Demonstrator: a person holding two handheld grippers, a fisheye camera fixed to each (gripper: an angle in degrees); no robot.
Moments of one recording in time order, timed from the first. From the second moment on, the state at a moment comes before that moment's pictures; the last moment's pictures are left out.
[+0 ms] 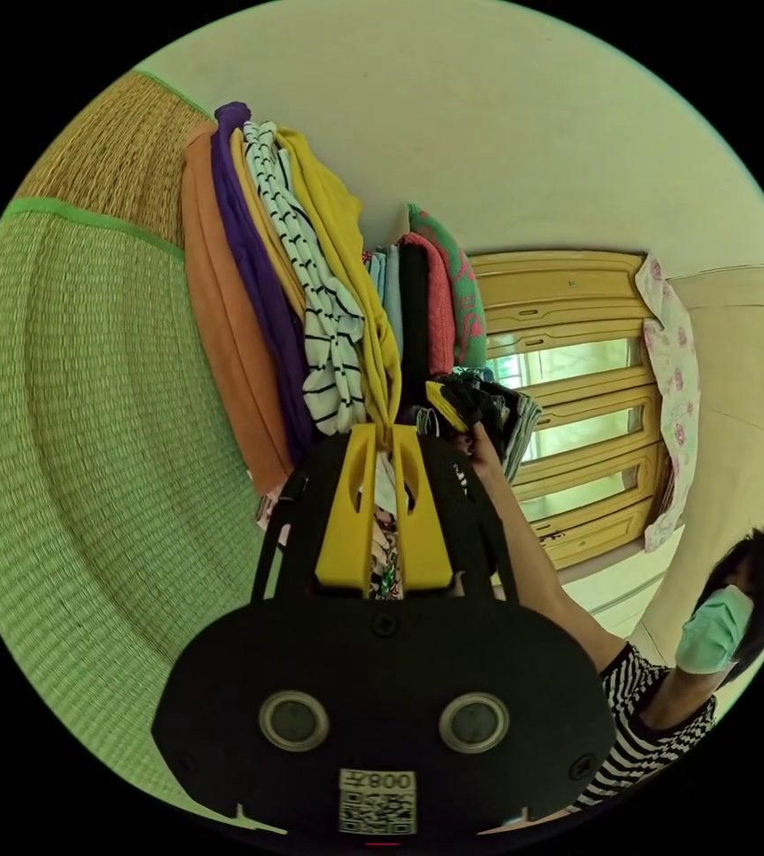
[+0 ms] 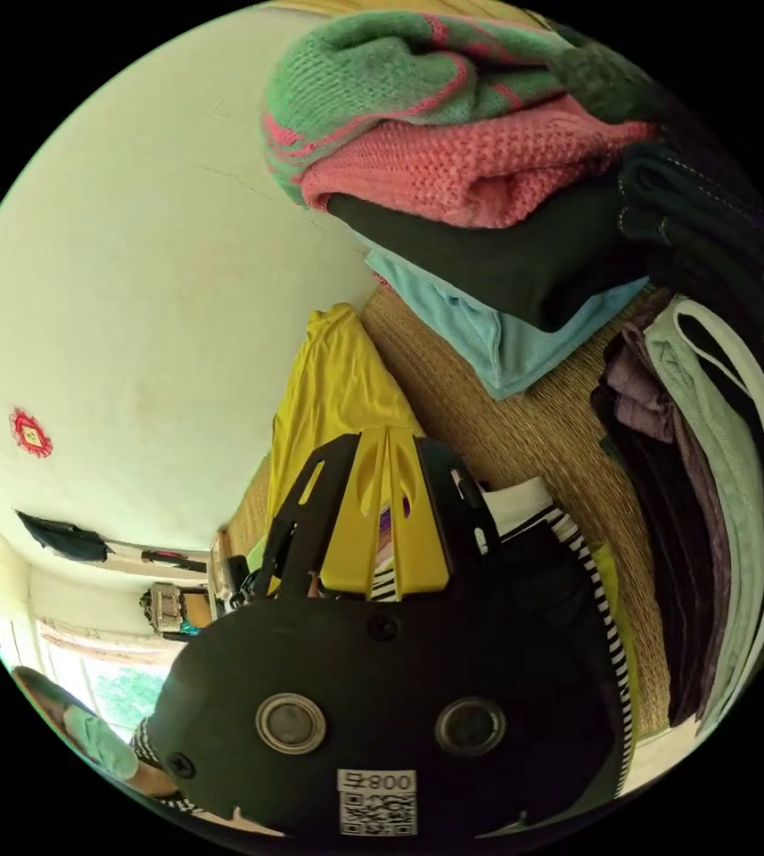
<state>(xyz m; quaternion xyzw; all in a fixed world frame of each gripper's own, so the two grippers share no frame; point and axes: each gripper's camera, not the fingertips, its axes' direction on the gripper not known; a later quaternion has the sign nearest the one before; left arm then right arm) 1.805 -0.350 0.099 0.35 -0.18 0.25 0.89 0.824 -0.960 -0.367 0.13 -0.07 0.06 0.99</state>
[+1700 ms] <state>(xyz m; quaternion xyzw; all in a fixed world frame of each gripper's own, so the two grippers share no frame) 1.646 0.074 0.468 0.19 -0.56 0.15 0.79 0.440 -0.564 -0.660 0.19 0.18 -0.07 0.96</state>
